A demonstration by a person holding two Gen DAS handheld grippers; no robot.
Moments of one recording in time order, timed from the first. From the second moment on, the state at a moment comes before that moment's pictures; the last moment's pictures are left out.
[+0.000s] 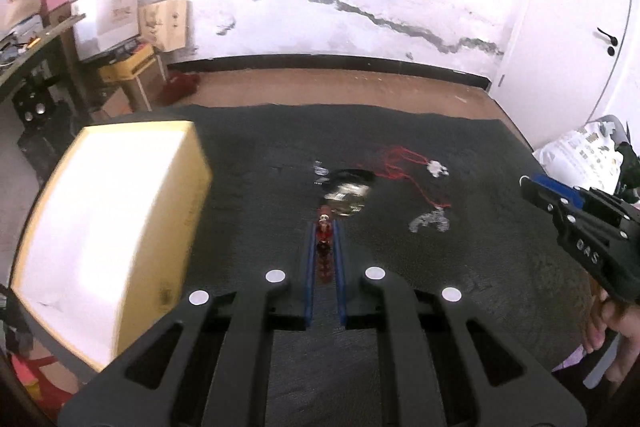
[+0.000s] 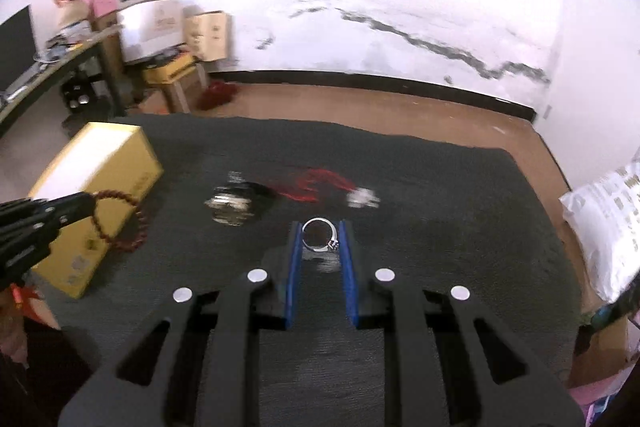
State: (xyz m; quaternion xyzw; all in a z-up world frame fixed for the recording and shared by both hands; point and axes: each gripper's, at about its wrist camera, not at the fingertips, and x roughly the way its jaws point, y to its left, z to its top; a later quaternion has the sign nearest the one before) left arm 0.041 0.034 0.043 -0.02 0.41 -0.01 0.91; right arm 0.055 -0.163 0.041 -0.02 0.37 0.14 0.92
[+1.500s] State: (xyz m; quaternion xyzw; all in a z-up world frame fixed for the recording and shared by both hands) left arm 0.051 0.334 -0.057 -0.05 0.51 0.15 0.84; right arm 0.144 0.257 -0.038 -0.16 0.51 0.33 0.78
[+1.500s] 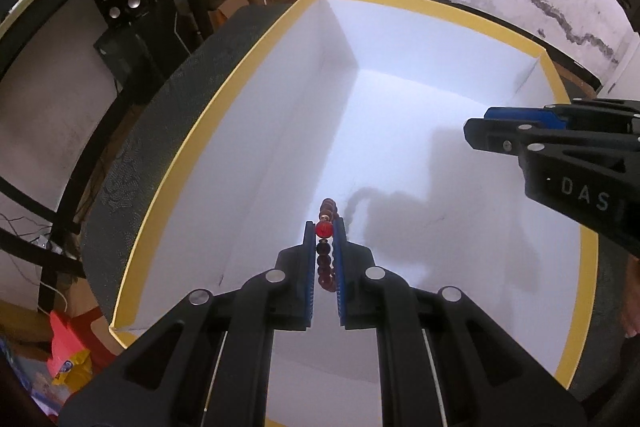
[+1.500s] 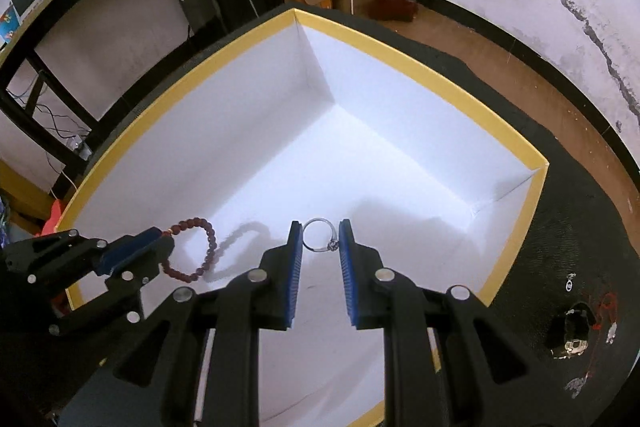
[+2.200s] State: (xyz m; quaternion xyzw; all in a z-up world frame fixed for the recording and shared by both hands) left arm 0.056 0.325 -0.069 -0.04 0.52 0.15 0.84; right arm 0.148 0.263 -0.049 -0.18 0.51 0.31 0.78
